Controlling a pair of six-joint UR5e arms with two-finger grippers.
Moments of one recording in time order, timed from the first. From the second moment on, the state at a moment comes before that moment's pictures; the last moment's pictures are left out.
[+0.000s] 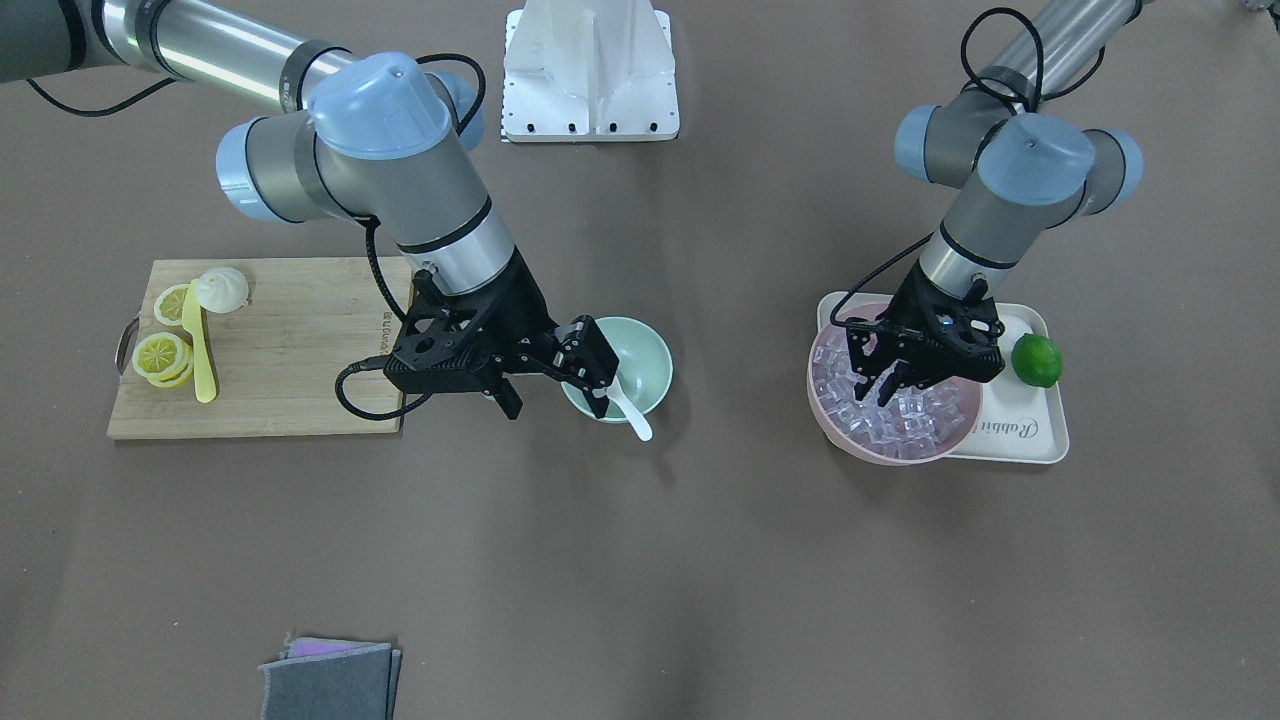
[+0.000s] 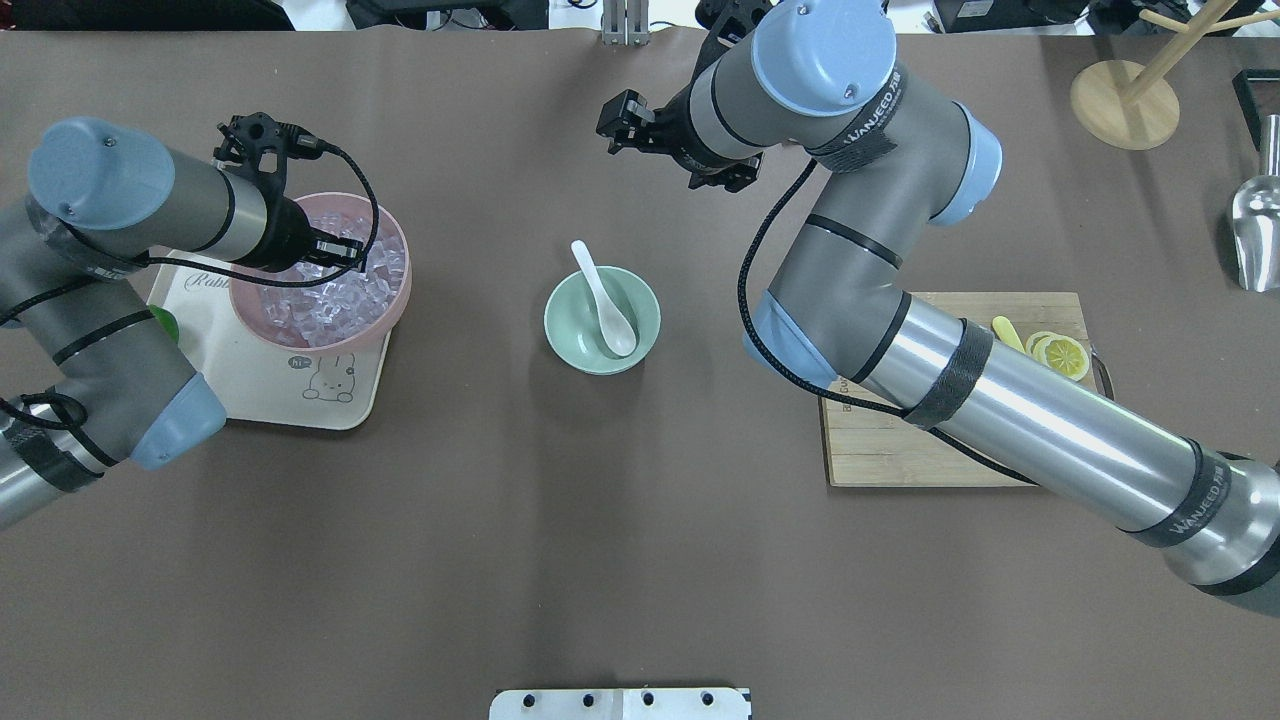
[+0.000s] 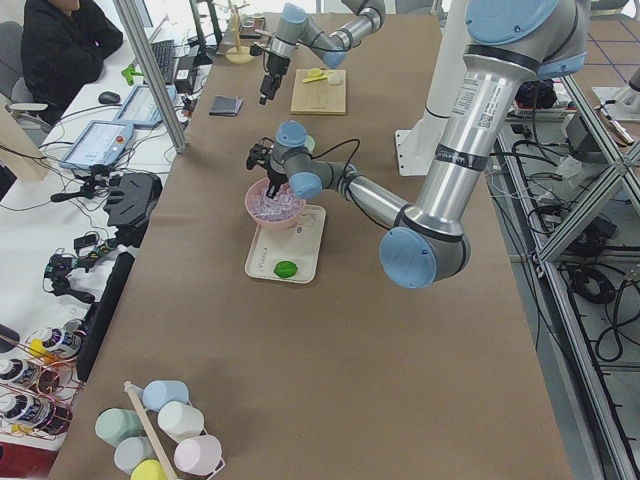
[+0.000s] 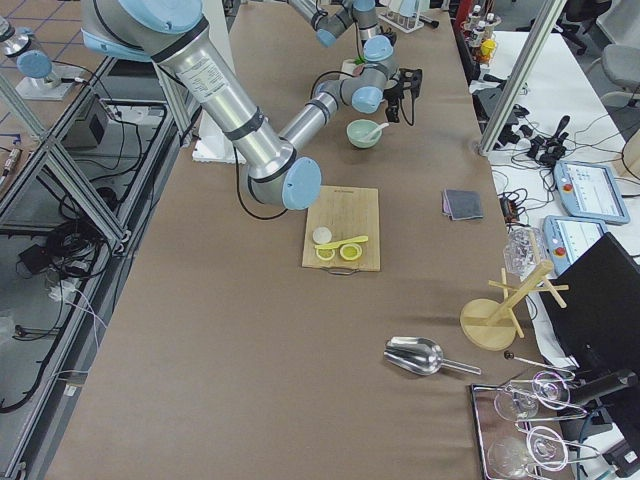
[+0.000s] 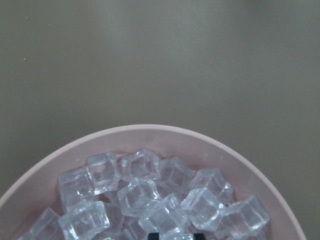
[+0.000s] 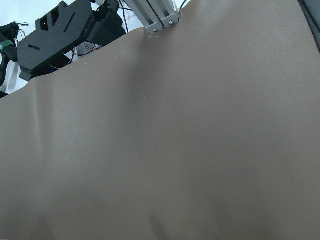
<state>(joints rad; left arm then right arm) -0.81 -1.92 -1.63 -2.14 -1.95 -0.85 0.73 -0.77 1.48 -1.14 1.85 1.45</state>
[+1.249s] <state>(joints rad) -0.78 -2.12 -1.66 -2.13 -1.94 -1.11 0.76 -0.84 1.55 -1.14 1.89 1.41</state>
